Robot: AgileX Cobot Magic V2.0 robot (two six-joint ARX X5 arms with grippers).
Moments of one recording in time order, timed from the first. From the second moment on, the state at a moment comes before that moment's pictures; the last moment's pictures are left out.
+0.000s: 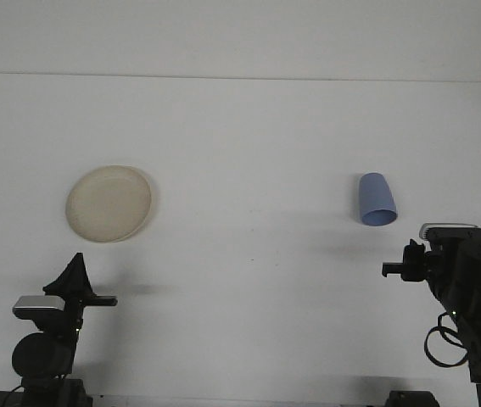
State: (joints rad) left arm -0.02 0.00 0.03 0.16 -0.05 -0.04; right arm -0.01 0.81 1.03 -0.85 0.00 0.02
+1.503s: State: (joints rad) left arm -0.02 0.00 0.03 0.16 -0.05 -0.04; right arm -0.07 1.10 0.39 0.36 0.03 0.03
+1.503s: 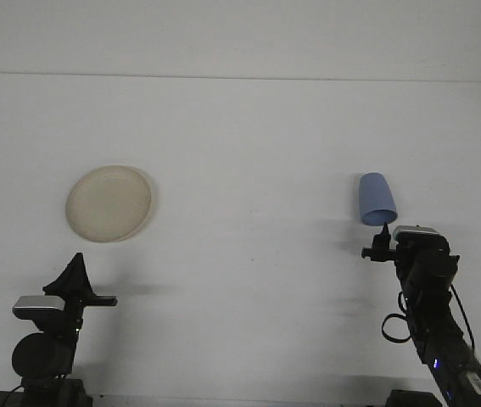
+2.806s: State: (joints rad) left arm -0.02 0.00 0.03 0.16 -0.05 -0.04; right arm -0.17 1.68 0.61 0.71 -0.24 -0.01
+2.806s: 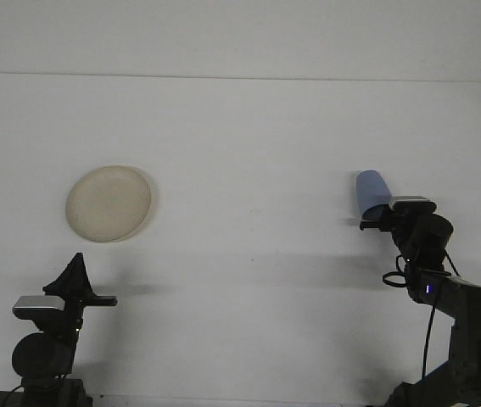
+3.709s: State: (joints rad) left arm -0.02 0.00 0.03 0.16 -0.05 -0.04; right arm 0.18 0.97 1.02 -0.63 -0.08 0.05
